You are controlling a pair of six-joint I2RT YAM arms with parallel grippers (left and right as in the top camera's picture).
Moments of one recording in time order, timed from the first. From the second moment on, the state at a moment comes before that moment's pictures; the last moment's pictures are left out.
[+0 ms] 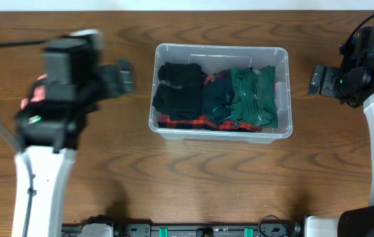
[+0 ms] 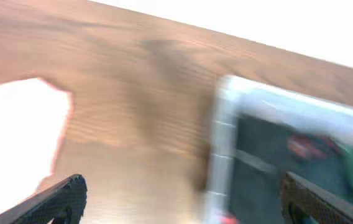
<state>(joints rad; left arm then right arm) 0.01 1.24 1.43 -0.92 0.01 -0.27 -0.15 1.53 1.51 -1.11 0.04 0.11</state>
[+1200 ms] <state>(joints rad) 0.66 2.05 1.41 -0.80 0.50 -0.16 -0.15 1.53 1.51 -1.11 0.04 0.10</state>
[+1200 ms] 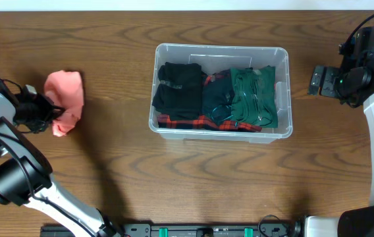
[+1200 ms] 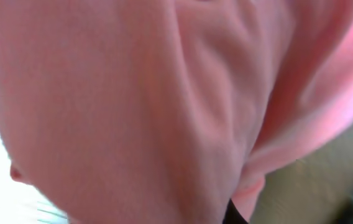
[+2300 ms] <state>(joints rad) -0.58 1.58 1.40 -0.64 0.16 -0.90 -0.15 1.53 1.51 -1.11 0.03 0.10</state>
